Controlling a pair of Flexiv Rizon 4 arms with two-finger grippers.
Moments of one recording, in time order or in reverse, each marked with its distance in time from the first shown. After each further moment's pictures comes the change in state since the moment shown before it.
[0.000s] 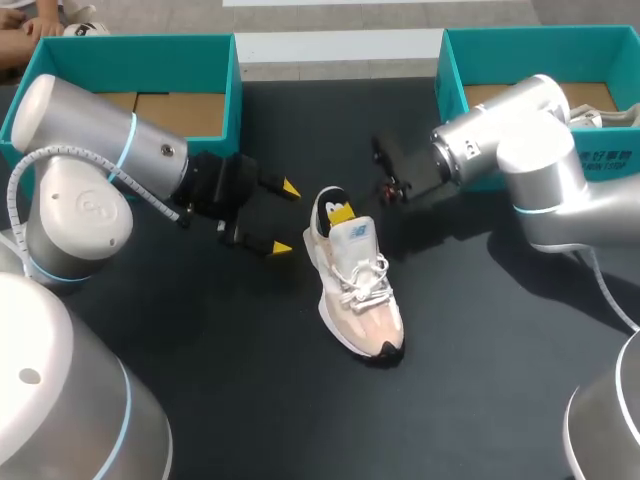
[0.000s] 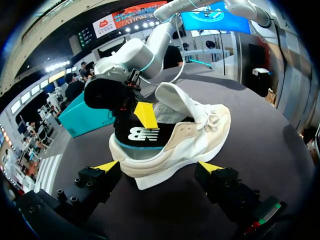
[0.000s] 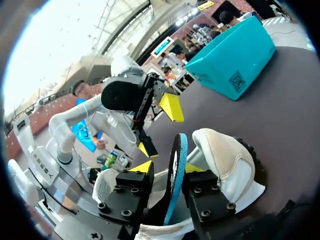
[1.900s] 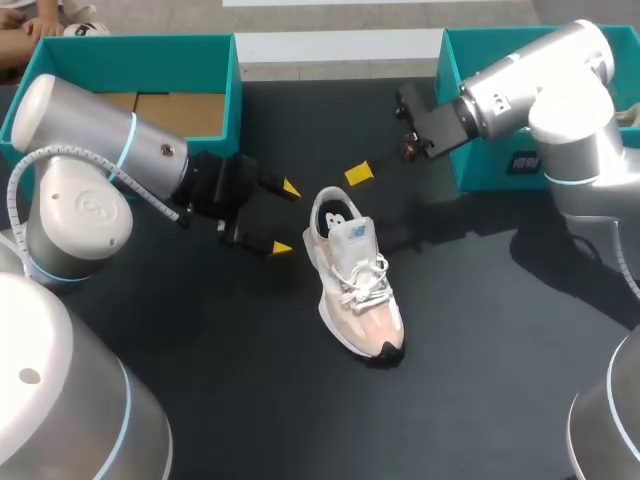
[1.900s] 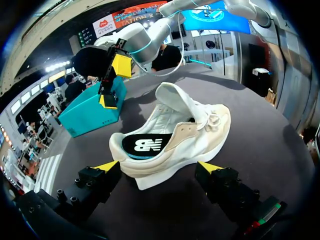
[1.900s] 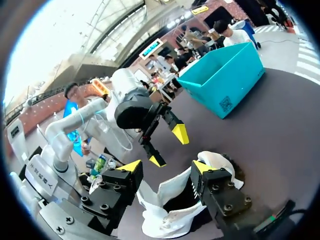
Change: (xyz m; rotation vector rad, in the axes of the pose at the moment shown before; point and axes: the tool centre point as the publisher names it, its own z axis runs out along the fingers) left arm 0.000 0.000 0.000 0.000 0.000 0.000; right arm 0.037 0.038 -0.056 -0.028 -0.145 0.011
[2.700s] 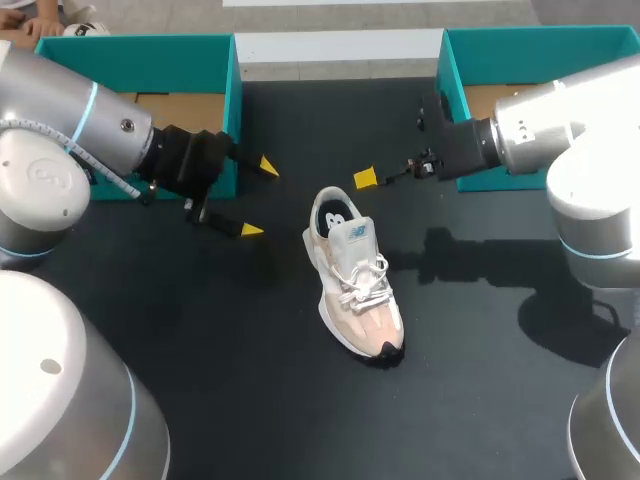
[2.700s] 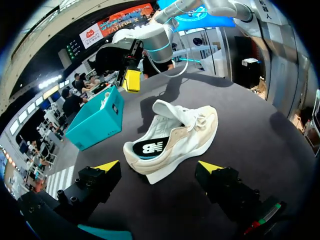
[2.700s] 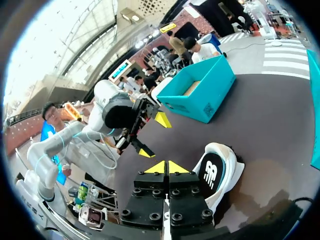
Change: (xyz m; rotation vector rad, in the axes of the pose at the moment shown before) left arm -0.009 -0.013 -0.059 0.014 0.011 0.146; right arm 0.044 -0.007 -0.002 -0.187 -0.273 0.120
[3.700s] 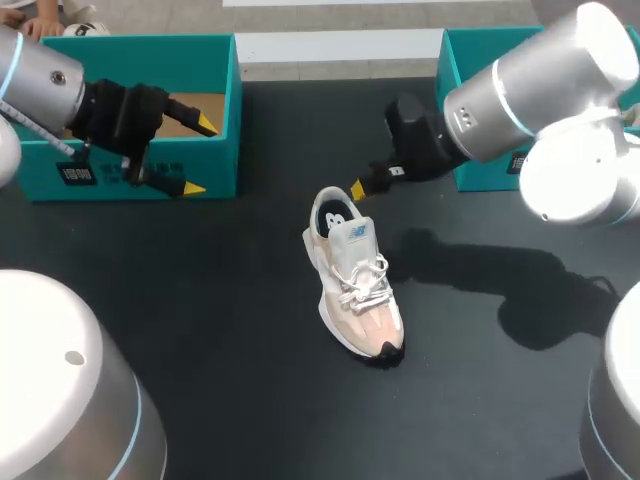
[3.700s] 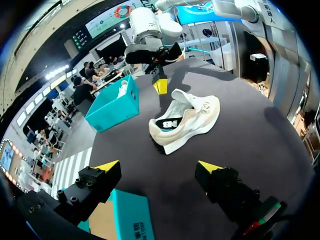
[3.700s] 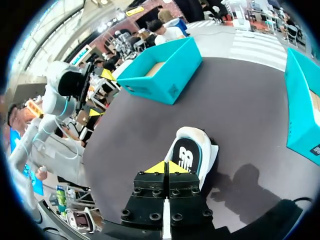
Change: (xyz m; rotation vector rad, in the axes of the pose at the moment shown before) left arm -0.032 0.027 -0.091 -0.107 -0.068 -0.042; right arm -0.027 -0.014 0.016 0.189 -0.379 0.079
